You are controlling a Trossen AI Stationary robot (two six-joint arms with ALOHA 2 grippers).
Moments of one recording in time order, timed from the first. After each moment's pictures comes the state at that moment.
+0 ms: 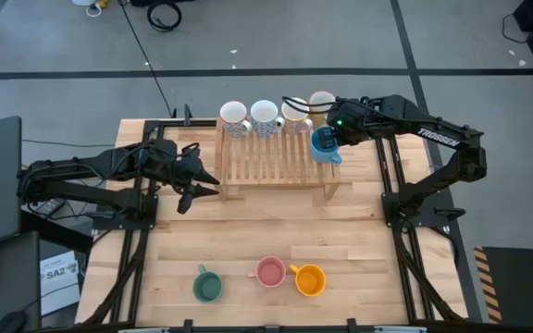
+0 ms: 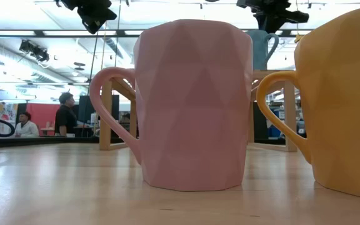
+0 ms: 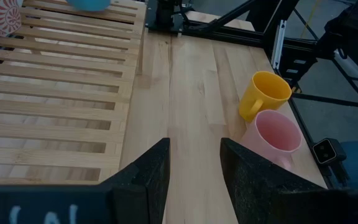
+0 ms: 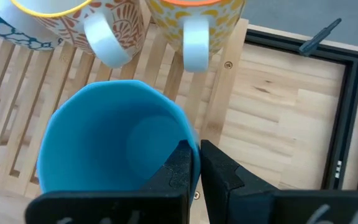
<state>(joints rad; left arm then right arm) 0.11 0.88 0.88 -0.48 0.19 -0.09 -0.29 1.39 1.62 -1.41 0.34 0.98</state>
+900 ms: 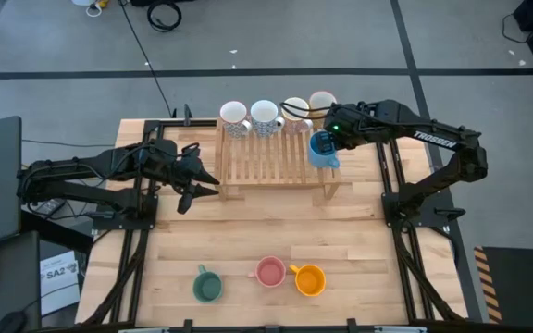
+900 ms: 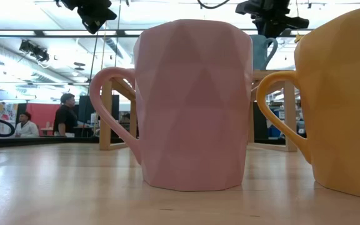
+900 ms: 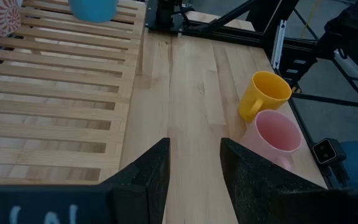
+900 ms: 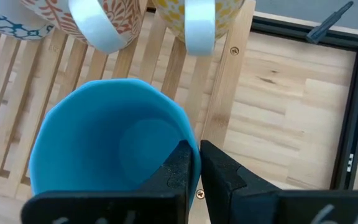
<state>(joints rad) 0.11 0.88 0.88 -0.48 0.19 -0.09 -0.28 1.38 1.55 -1.36 0.33 1.01</state>
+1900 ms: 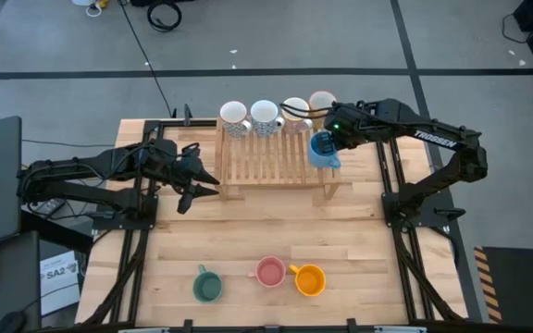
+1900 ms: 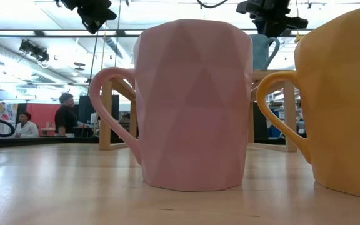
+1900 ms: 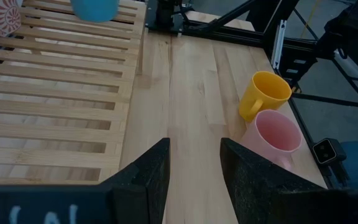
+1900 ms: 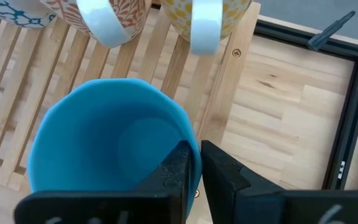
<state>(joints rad) 0.11 0.88 0.88 -0.48 0.19 -0.09 -0.29 1.38 1.56 -1.37 0.32 0.94</state>
